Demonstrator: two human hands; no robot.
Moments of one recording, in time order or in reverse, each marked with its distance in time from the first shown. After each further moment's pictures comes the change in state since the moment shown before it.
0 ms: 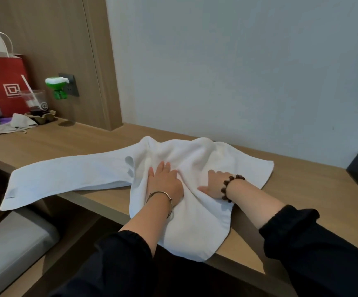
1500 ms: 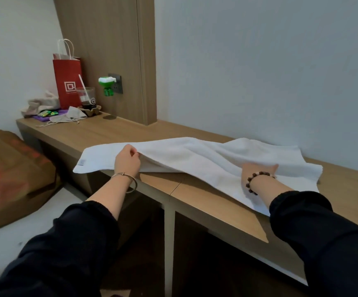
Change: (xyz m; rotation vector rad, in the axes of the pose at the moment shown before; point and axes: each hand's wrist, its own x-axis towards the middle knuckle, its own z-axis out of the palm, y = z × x) left_hand -0.046 -0.162 -0.062 -0.595 0.506 -0.384; right_hand -0.019 -0.013 0.003 -0.240 0.179 0.245
